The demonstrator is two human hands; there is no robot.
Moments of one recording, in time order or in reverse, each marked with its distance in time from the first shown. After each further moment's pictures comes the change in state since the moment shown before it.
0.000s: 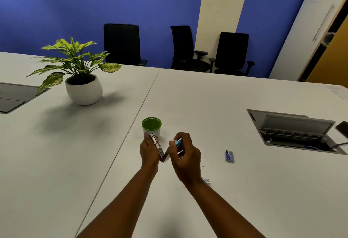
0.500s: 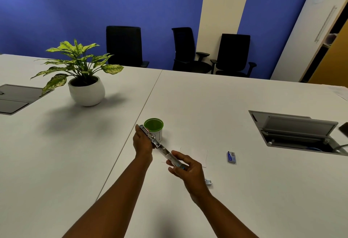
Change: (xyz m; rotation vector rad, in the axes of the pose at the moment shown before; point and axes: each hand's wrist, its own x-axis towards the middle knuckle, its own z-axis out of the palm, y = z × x) left_hand 0.022 0.026 -0.009 -0.077 0.074 -0.041; right_hand -0.031 0.020 -0.012 0.559 -0.237 0.610
